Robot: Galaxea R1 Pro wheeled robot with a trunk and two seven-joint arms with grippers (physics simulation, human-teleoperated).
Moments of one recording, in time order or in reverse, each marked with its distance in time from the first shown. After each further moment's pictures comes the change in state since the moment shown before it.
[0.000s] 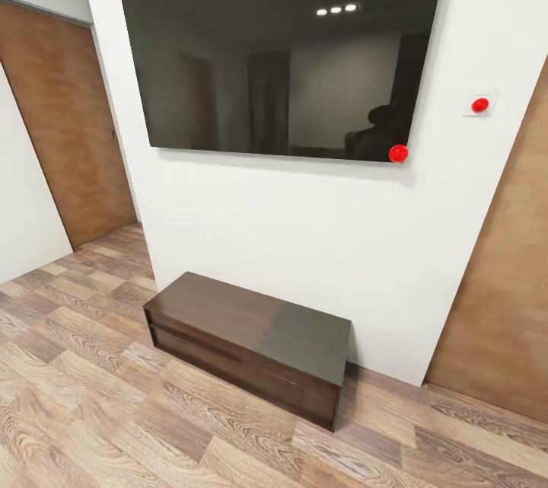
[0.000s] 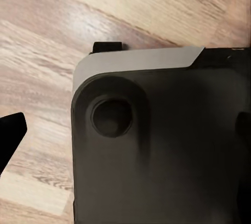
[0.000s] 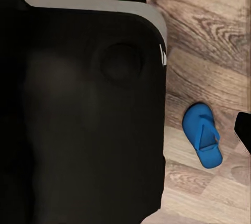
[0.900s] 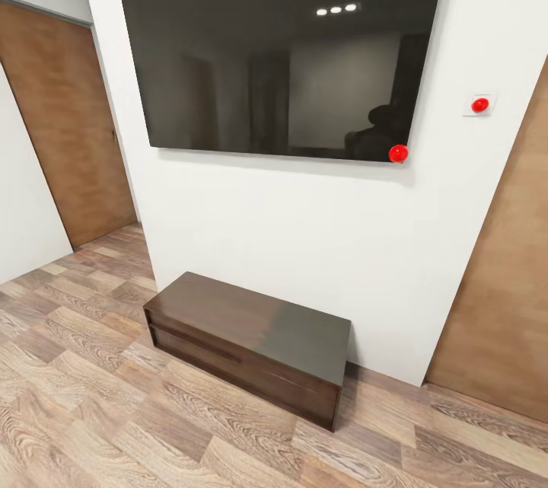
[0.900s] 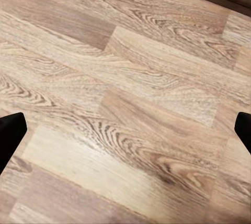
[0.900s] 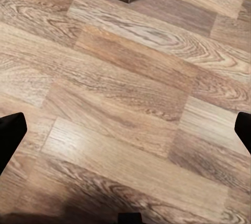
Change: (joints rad) left arm 0.000 0.004 0.013 -0.533 0.007 -0.011 -0.004; right arm 0.001 -0.001 0.000 -0.521 -0.003 -0.084 0.001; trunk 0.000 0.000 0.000
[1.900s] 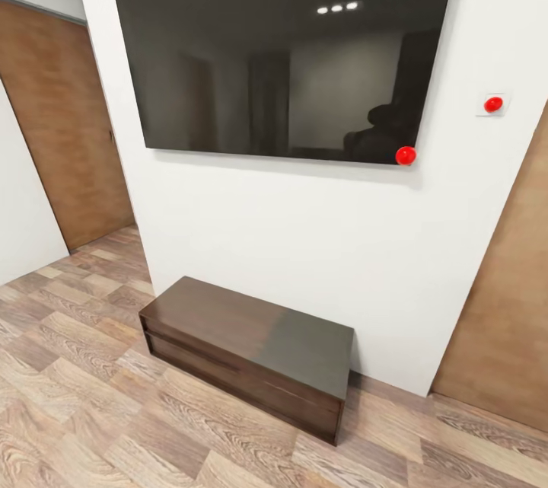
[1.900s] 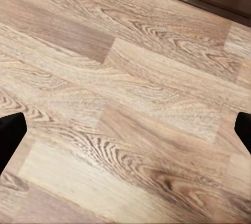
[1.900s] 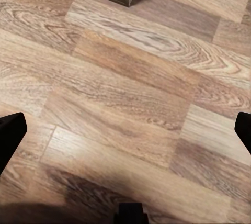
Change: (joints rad) left arm 0.000 0.000 -0.001 0.044 -0.001 -0.052 0.000; right arm 0.000 0.003 -0.002 0.028 0.000 -0.002 -0.002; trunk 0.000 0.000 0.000
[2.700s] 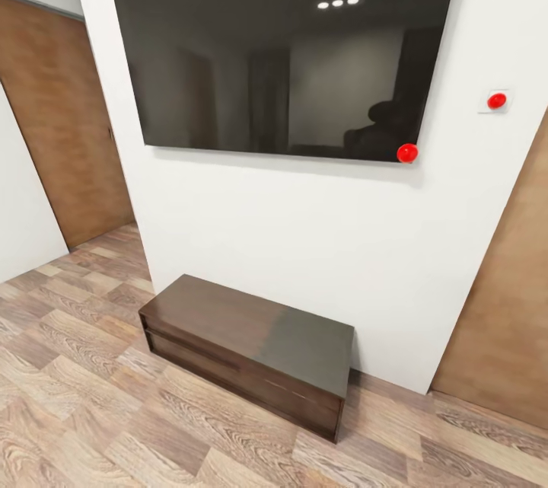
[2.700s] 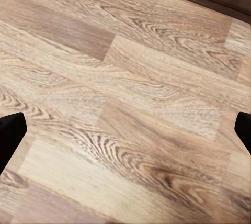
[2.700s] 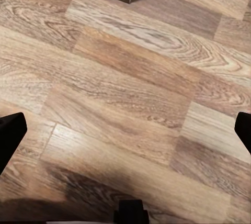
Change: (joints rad) left arm 0.000 0.000 0.000 0.000 0.000 0.000 0.000; right arm 0.000 0.000 0.003 0.000 0.000 0.000 0.000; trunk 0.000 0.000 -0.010
